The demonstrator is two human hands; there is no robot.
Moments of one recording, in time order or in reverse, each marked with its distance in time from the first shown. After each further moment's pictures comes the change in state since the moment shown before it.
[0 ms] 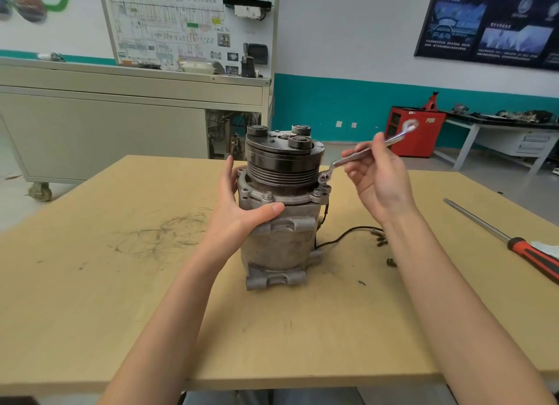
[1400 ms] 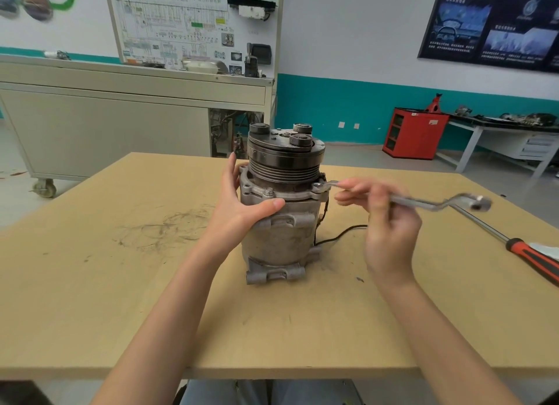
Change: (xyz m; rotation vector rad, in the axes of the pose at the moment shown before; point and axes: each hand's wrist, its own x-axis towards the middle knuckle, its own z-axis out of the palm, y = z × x) left_hand 0.000 0.000 0.001 -0.020 -0.012 0.008; right_hand -0.077 0.021 0.007 -0.479 -0.060 -0.679
